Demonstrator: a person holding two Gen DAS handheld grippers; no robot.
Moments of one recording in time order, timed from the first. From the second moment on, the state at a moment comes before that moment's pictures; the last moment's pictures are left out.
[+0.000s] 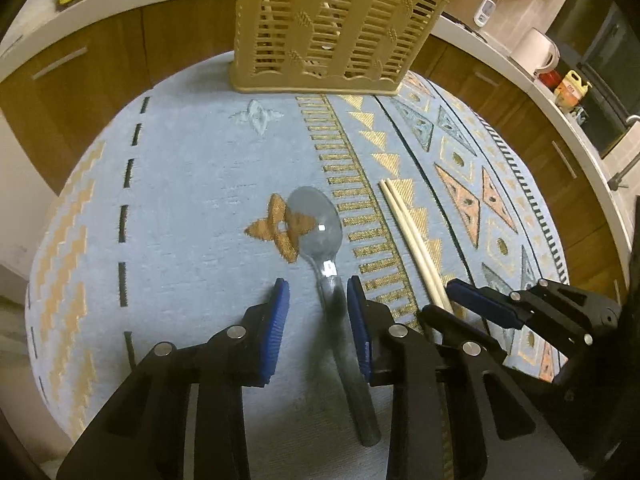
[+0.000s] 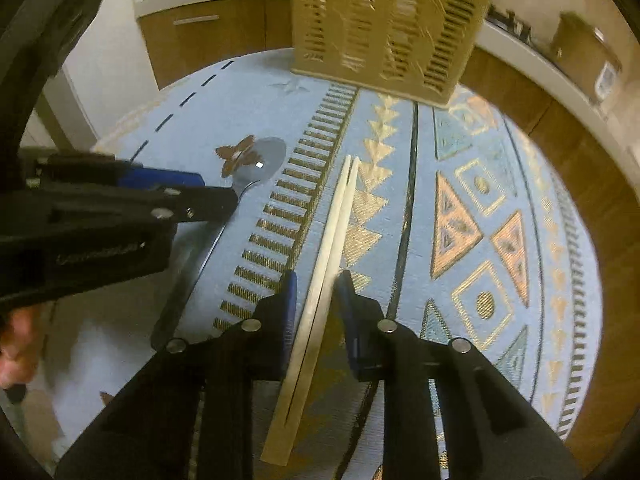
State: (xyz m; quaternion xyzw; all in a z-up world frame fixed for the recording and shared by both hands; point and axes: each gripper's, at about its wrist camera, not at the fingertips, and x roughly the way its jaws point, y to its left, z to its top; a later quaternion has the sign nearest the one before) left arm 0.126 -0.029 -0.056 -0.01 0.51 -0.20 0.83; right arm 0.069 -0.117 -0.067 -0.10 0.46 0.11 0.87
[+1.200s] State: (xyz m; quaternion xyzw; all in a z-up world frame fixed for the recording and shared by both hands) left arm 0.157 -0.056 -0.055 0.05 0.59 -0.26 0.76; right arm 0.175 -0.188 -0.052 -0.05 0.62 0.13 0.77
